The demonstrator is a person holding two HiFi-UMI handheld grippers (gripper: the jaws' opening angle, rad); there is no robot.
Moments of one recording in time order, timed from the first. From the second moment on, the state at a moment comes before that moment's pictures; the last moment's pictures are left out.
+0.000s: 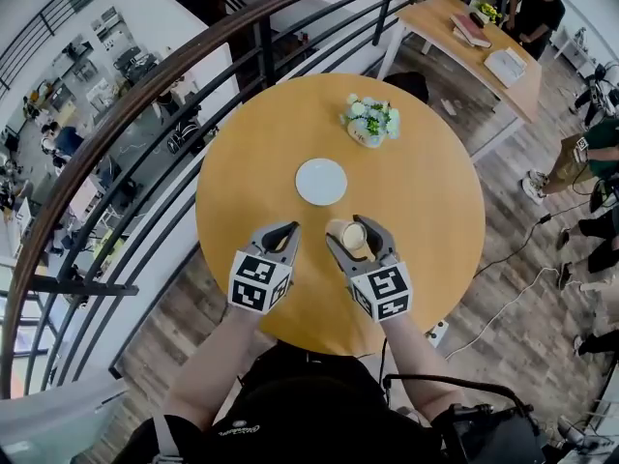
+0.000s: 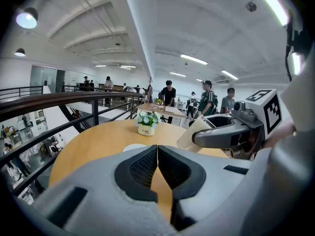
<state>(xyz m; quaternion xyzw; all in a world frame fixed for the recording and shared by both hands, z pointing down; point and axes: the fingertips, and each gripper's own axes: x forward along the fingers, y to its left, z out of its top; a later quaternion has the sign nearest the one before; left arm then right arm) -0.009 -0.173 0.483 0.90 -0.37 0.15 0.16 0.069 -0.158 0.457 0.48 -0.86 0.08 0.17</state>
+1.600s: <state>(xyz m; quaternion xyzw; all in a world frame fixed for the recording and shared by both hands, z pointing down) -0.010 -0.251 0.595 0.87 -0.39 0.19 0.24 0.063 -0.330 0.596 0.49 -0.82 0.13 0.26</state>
